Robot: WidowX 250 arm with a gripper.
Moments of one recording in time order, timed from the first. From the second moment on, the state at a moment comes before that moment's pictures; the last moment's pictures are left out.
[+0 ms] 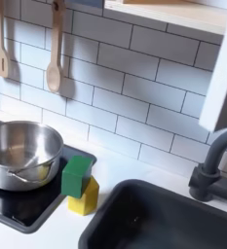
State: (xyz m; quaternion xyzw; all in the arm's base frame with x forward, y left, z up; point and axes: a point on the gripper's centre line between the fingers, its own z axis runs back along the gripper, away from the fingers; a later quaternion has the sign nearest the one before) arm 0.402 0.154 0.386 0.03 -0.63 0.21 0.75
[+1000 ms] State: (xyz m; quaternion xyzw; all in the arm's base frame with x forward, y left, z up) arm 0.393 0.122 0.351 0.00 -0.55 0.16 0.82
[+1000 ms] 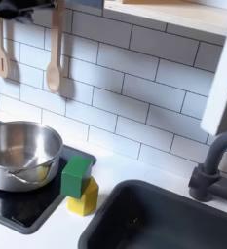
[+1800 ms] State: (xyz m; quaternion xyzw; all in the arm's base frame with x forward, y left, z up) arm 0.349 0.097 0.265 -0.04 -0.18 0.08 0.98
